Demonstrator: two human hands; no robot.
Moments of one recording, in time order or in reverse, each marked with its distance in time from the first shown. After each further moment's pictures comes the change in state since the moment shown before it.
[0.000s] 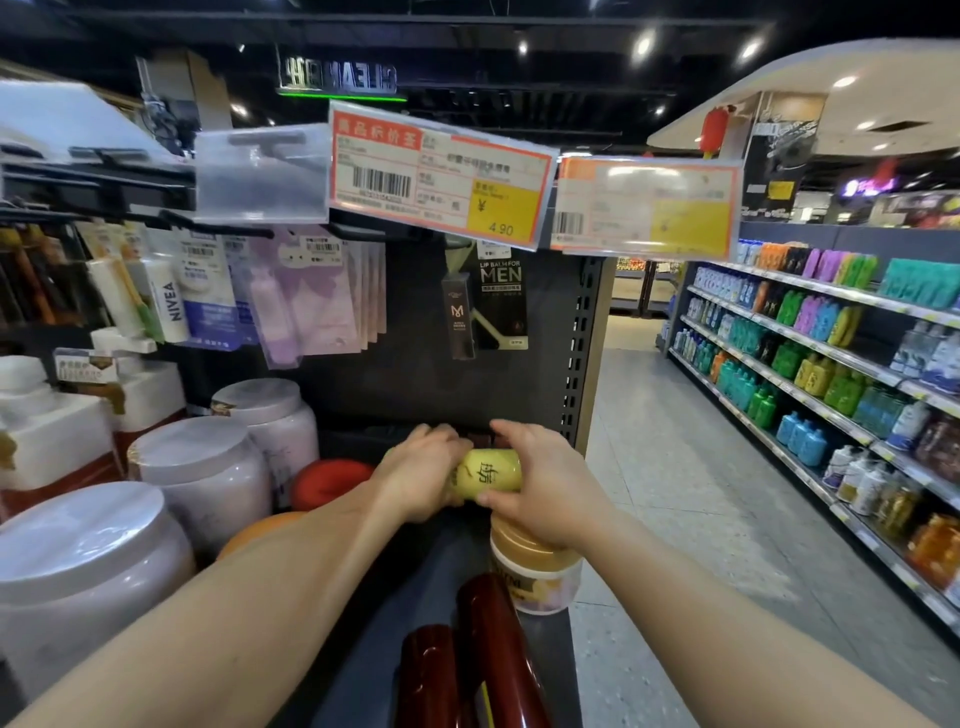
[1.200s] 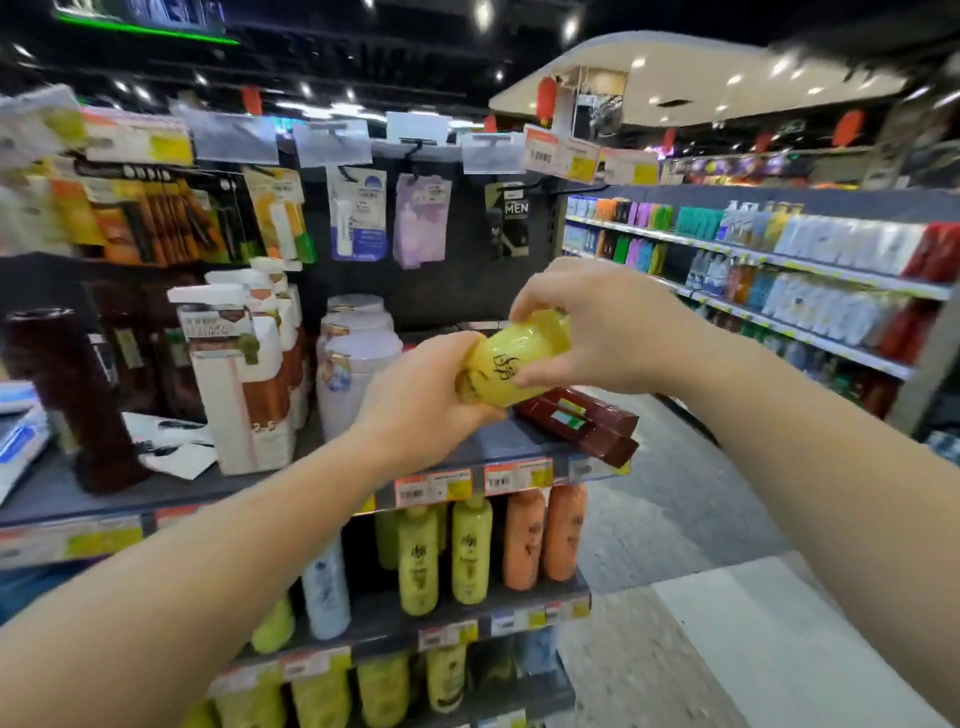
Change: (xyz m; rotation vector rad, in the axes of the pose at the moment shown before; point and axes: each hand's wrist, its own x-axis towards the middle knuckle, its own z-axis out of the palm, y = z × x) left_hand -0.351 -0.038 -0.147 -0.579 0.307 0.376; right_hand -0.208 -0.364 -0.119 -0.428 0.036 0.020
